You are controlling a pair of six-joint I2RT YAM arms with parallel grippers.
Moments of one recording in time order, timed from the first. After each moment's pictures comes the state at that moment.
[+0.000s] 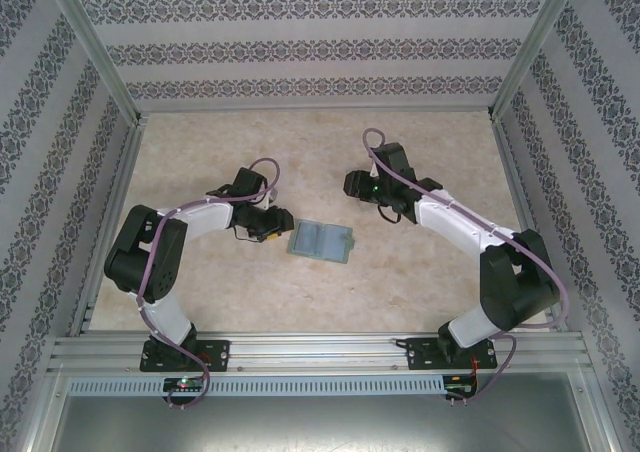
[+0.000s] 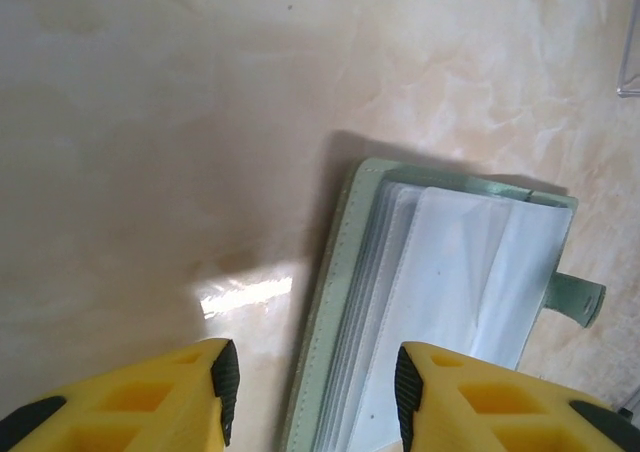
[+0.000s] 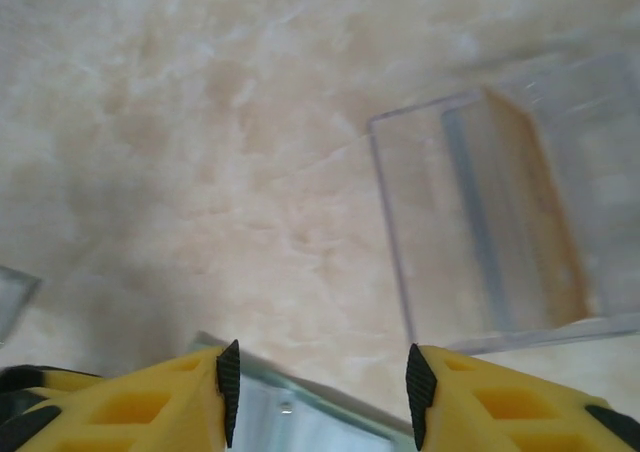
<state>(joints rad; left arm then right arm) -0.35 1.74 0.96 -0.33 0.49 -0.60 0.43 1.55 1.07 -0.32 -0.10 0.55</state>
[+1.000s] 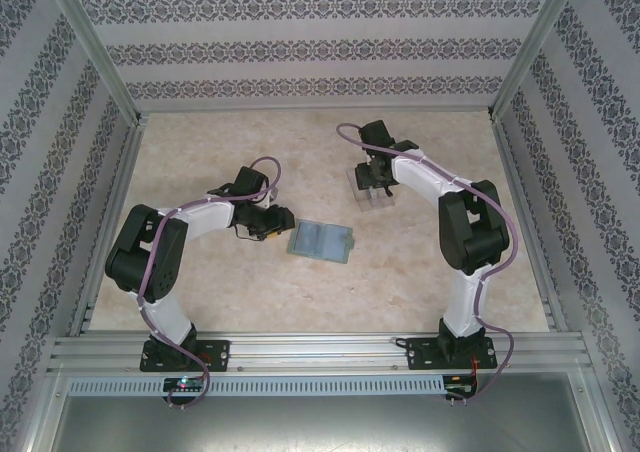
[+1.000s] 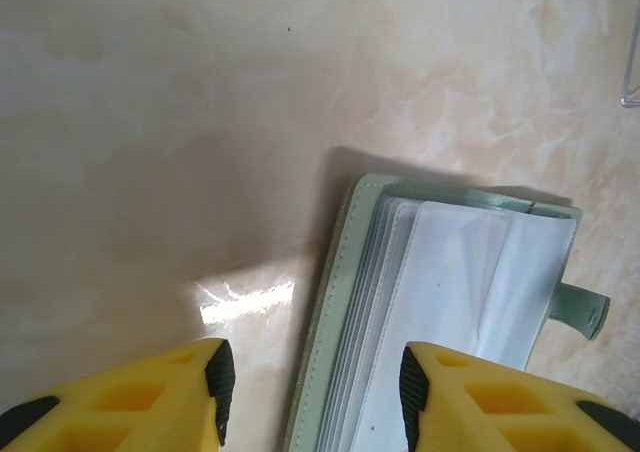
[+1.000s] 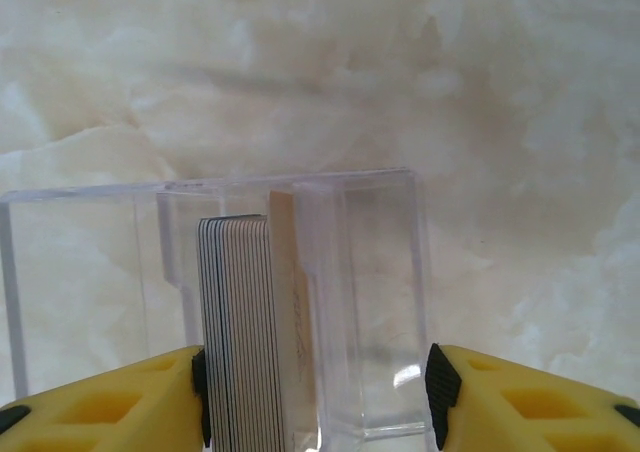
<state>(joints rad) -0.35 1.75 0.97 -0.34 0.47 -0.60 0.36 1.95 1.48 -0.66 0.16 0.18</state>
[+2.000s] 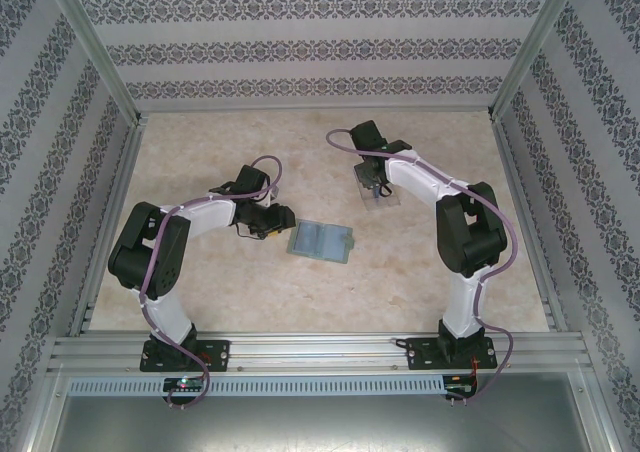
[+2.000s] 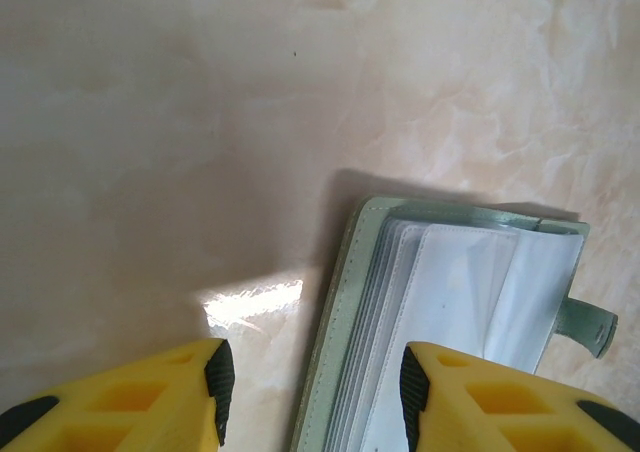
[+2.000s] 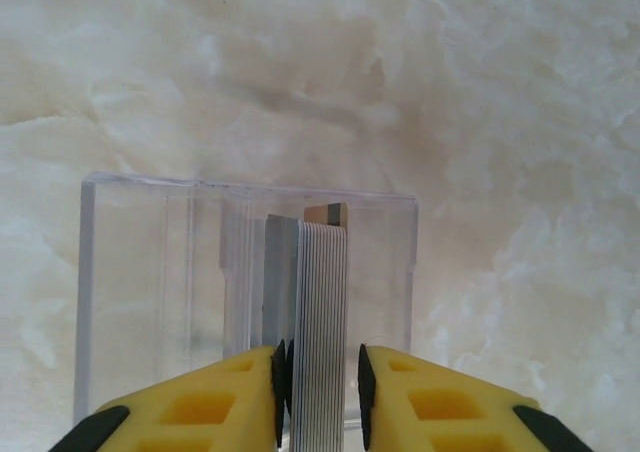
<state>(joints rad) -0.35 1.77 0.99 -0.34 0.46 -0.60 0.41 1.94 1.50 -0.68 0.33 0.07</state>
